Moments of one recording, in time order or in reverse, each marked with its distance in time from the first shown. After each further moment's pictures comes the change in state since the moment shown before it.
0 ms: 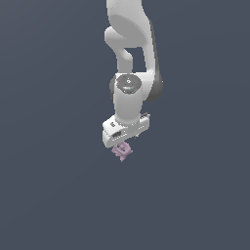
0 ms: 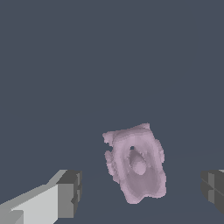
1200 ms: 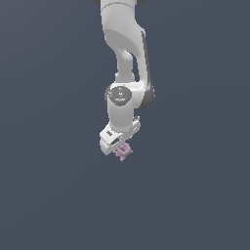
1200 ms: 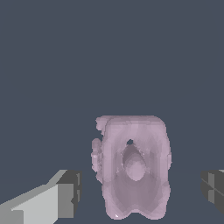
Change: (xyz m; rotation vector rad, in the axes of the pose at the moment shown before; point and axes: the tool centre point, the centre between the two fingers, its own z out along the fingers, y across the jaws) arm -0.018 0.014 0.042 0.019 -0.012 -0.227
